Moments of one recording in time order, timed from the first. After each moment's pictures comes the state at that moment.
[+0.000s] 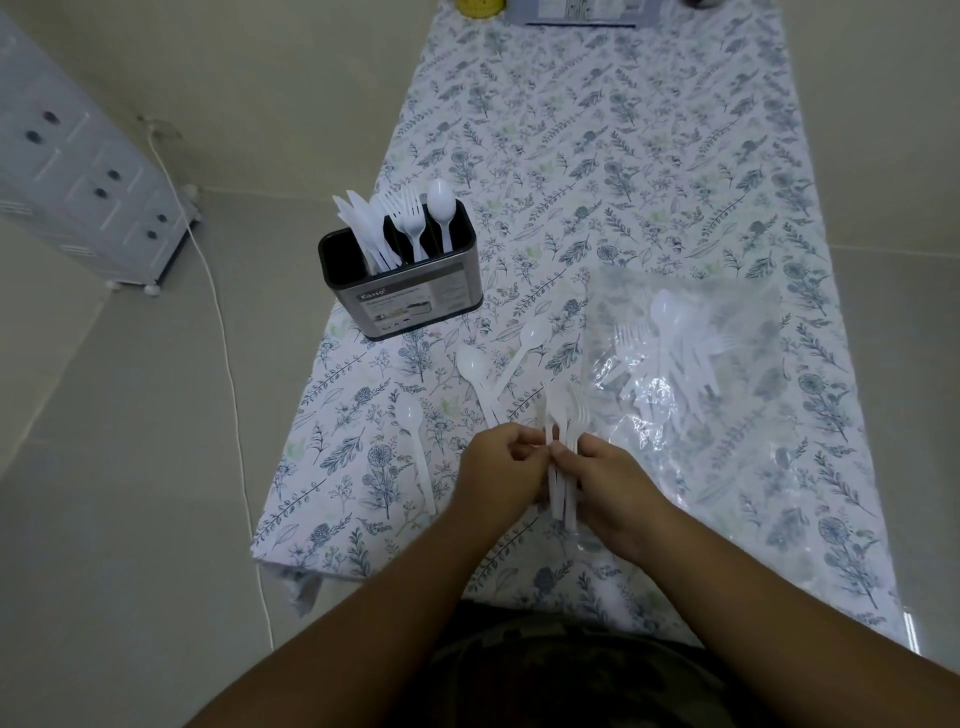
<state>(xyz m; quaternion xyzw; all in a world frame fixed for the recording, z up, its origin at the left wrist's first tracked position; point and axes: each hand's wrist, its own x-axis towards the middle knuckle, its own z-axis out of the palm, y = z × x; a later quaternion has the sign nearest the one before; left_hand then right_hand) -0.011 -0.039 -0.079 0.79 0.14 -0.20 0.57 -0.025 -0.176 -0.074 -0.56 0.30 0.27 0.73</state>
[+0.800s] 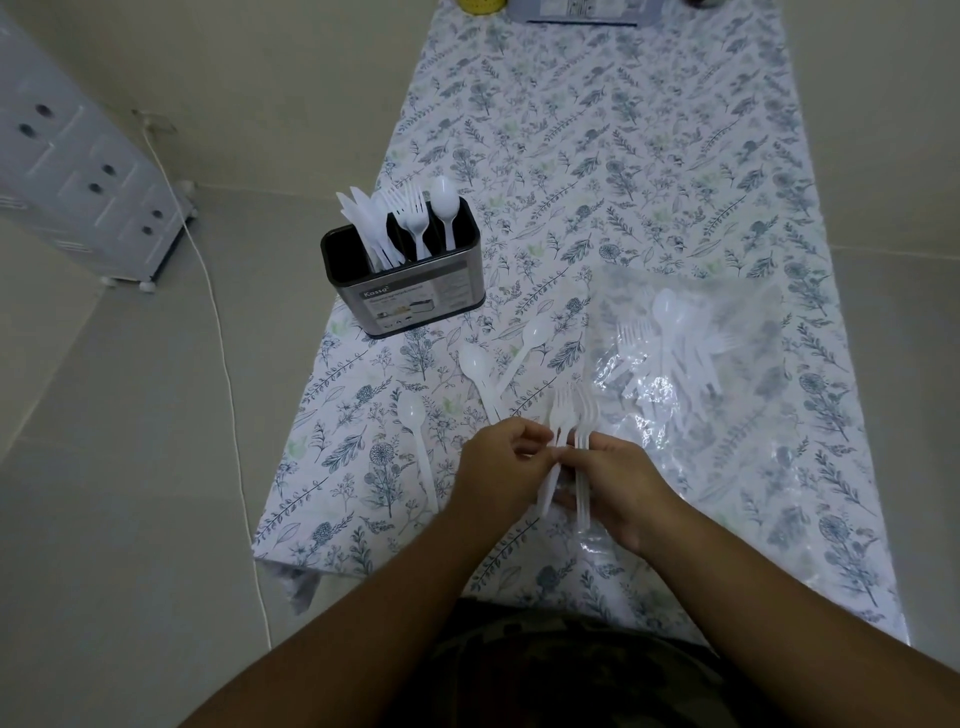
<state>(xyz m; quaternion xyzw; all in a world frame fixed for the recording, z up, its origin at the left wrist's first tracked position) -0.010 -0.033 -0.080 0.83 0.07 -0.17 0.53 -0.019 -0.177 -0.065 -0.57 0.34 0.25 0.70</state>
